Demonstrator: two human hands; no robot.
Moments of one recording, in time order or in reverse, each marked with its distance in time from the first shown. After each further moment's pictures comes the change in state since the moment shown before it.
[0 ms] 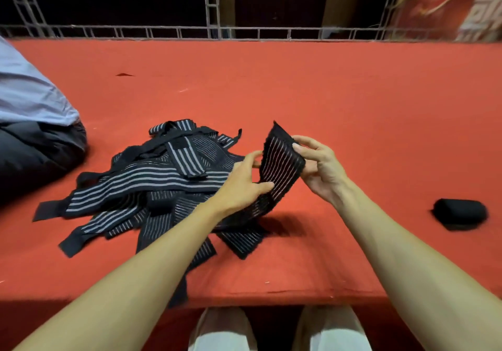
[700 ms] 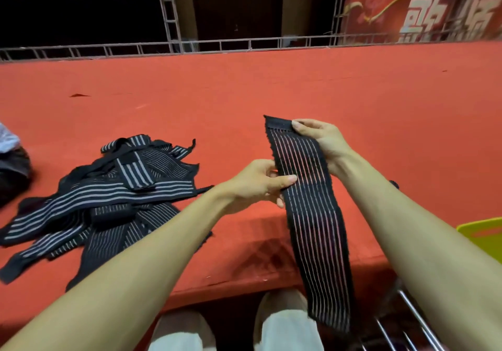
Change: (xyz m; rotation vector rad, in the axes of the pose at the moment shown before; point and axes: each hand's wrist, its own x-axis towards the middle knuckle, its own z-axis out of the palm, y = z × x) left_hand -0.010 0.134 0.085 -0.521 -0.487 0.036; right_hand -0.043 -0.102 -0.093 -0.230 0.176 -0.095
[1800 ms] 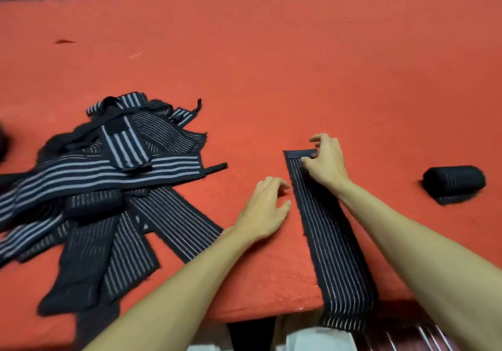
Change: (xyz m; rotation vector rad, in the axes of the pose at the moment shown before) left_hand 0.039 -0.169 -0.047 0.743 0.357 -0.020; right_hand 0.084 0.167 -0.001 -1.052 0.206 0.014
